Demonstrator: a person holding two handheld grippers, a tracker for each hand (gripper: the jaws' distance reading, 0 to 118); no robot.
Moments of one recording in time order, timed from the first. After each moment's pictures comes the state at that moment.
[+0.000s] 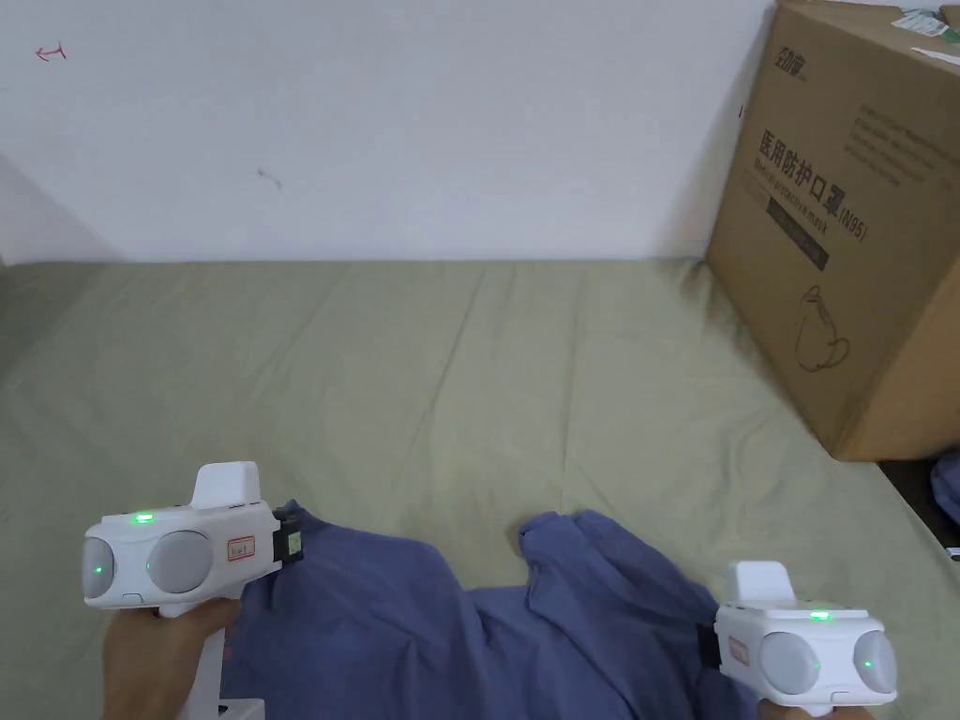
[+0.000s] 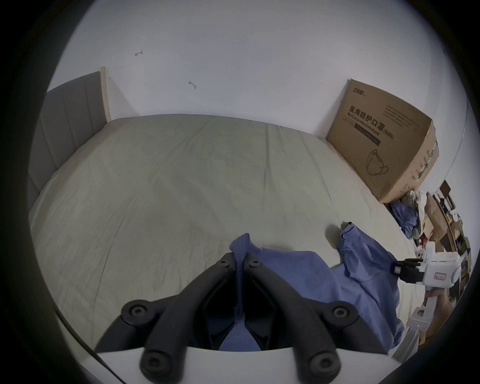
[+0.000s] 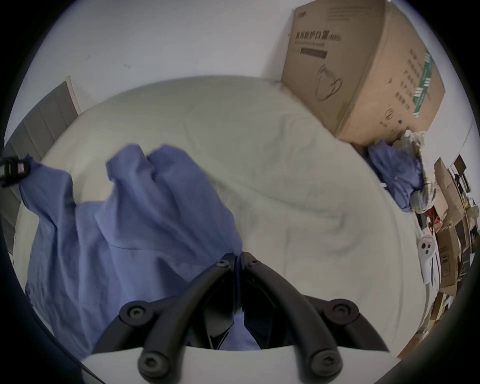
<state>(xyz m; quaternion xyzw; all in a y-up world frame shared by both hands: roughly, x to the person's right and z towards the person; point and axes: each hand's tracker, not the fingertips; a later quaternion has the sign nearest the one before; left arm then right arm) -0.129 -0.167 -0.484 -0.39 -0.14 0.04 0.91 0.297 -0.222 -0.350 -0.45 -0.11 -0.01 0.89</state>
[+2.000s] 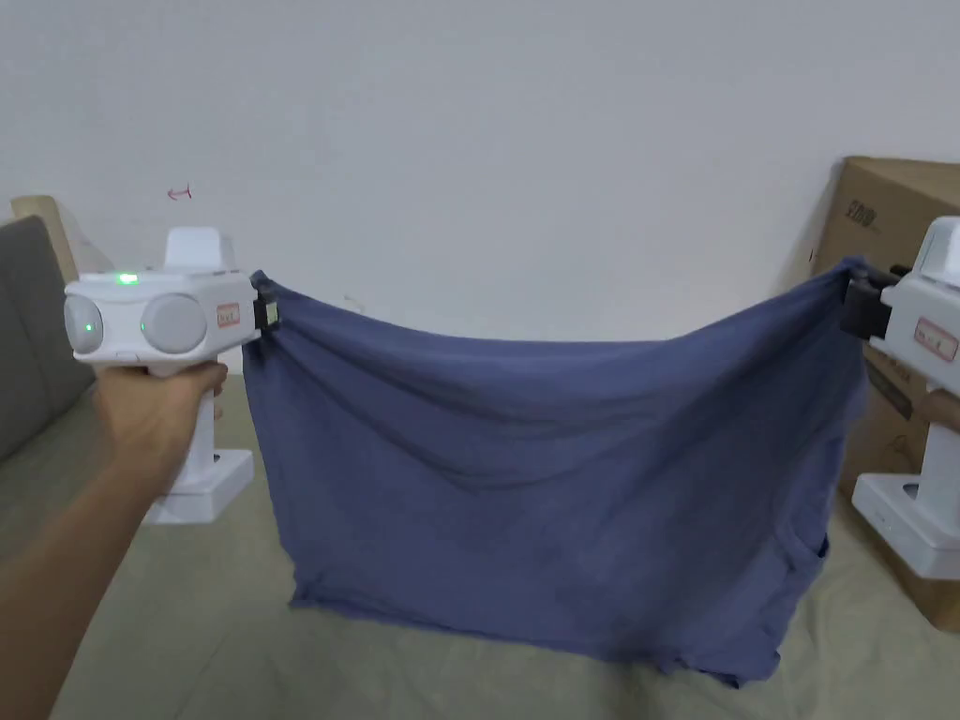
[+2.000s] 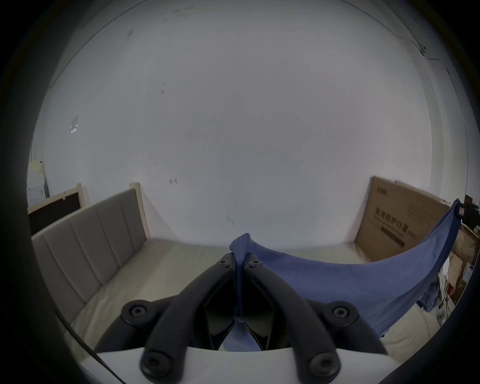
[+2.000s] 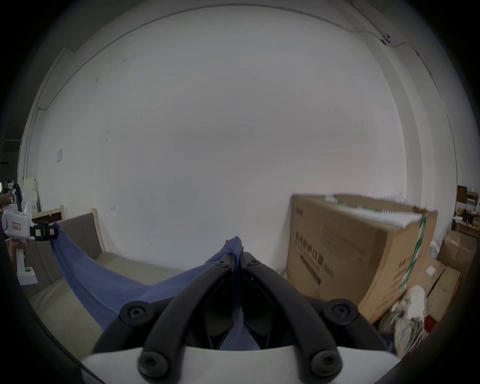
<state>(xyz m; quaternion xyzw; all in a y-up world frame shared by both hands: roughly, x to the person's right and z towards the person) -0.177 0.055 -0.614 -0.15 -0.06 0.01 0.99 0.374 0.067 -0.513 -0.07 -0.08 0.00 0.99</state>
